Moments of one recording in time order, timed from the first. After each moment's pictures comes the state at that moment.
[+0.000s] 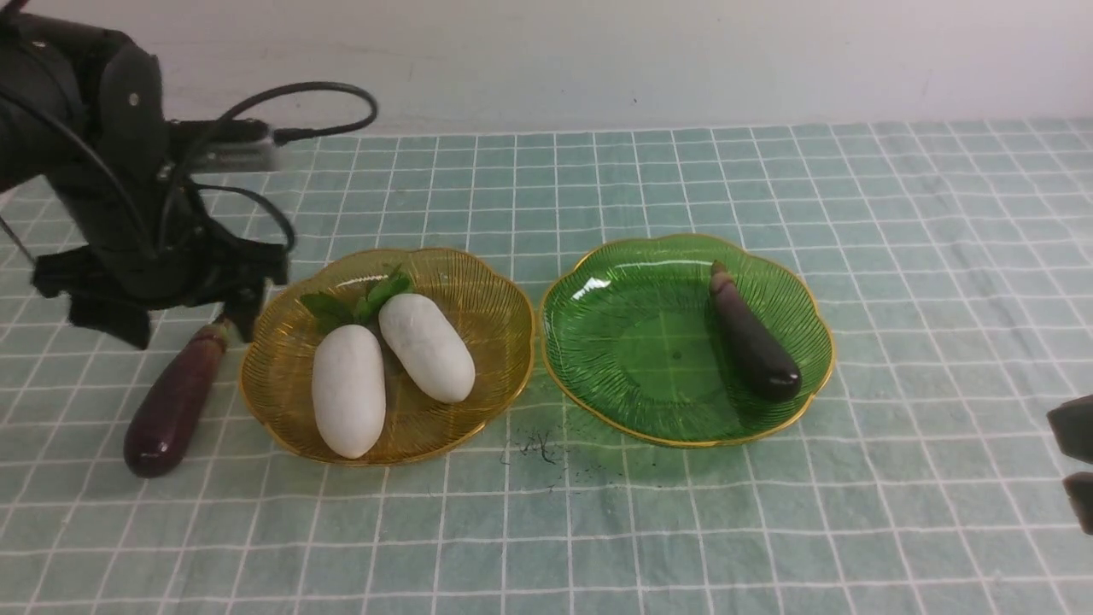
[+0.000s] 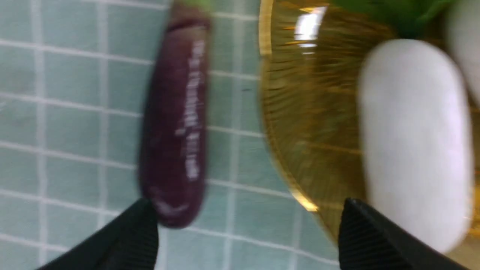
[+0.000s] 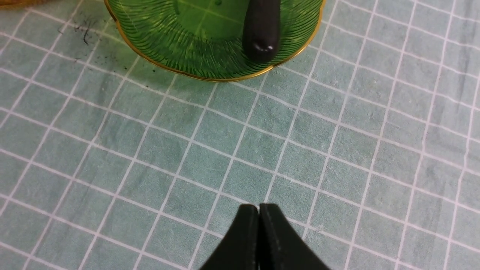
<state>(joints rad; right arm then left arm) 0.53 0.88 -0.93 -0.18 1.10 0.17 -0.04 1.75 -1.41 0.21 1.07 -0.34</state>
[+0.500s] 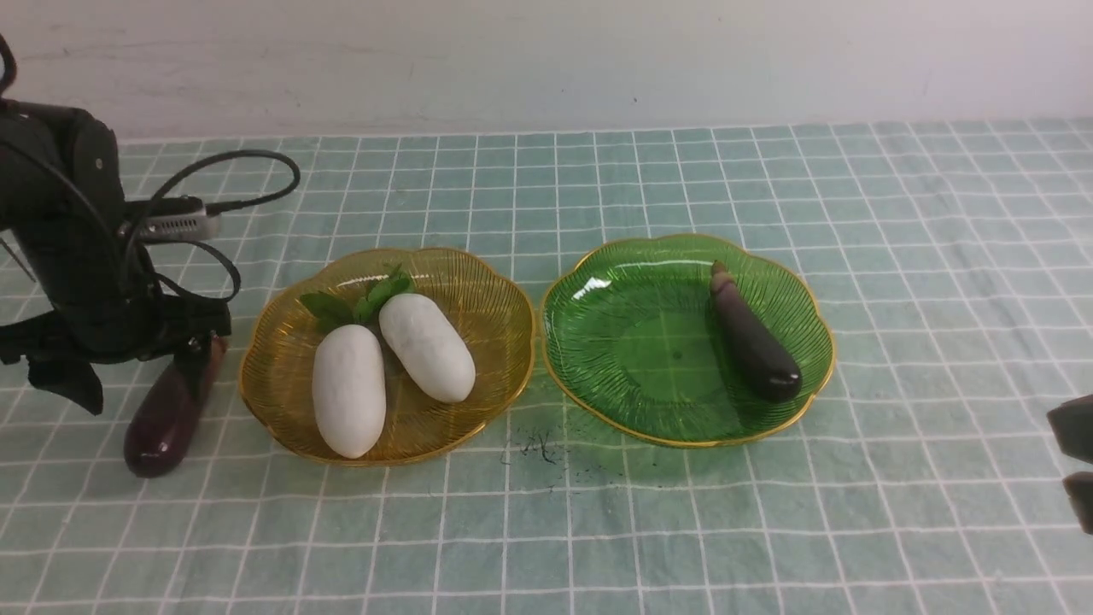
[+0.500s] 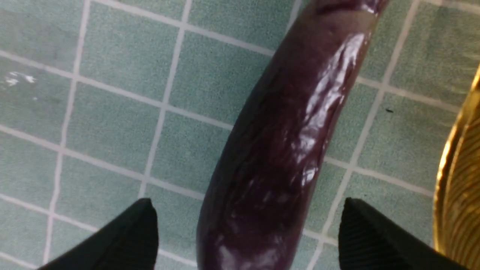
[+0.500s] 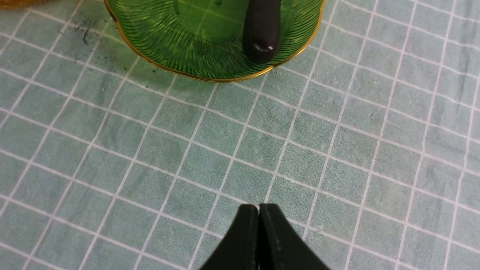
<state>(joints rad) 0.53 0.88 -0.93 -0.18 1.10 0.17 0.06 1.93 -1.41 0.17 1.01 -0.32</state>
